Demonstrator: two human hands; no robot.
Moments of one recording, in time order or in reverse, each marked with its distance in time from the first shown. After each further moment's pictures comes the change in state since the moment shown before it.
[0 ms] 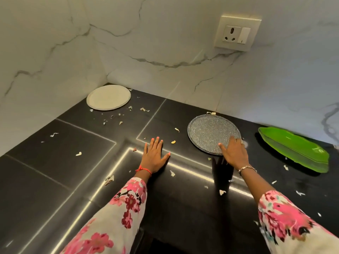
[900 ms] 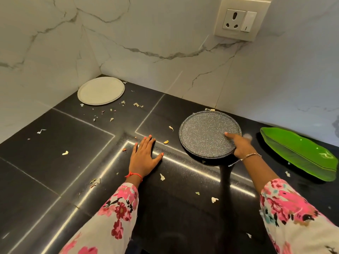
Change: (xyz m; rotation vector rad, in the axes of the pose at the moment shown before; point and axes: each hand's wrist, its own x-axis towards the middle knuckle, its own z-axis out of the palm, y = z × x) left_hand 0.007 0.002 0.012 -0.033 0.173 -0.055; right_hand 0.079 0.020 -0.008 1.259 -0.097 0.653
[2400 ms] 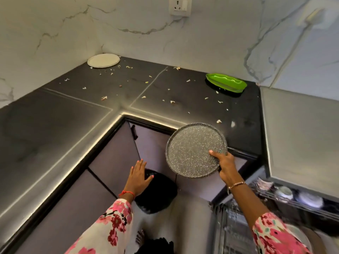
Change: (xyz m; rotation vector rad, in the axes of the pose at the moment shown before) left_hand -0.487 0.100 0.042 -0.106 -0.343 -0.085; right_hand -0.319 0.266 -0.342 0.148 -0.210 -0.135
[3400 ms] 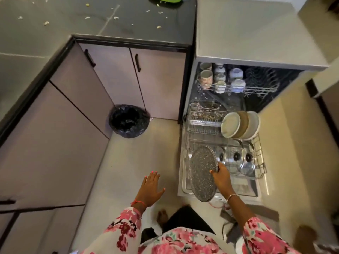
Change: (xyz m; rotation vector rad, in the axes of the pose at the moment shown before) left_hand -0.436 0.069 0.236 0.192 -0.451 0.232; right_hand -0.363 0.253 -0.329 -0.690 0.216 0.013
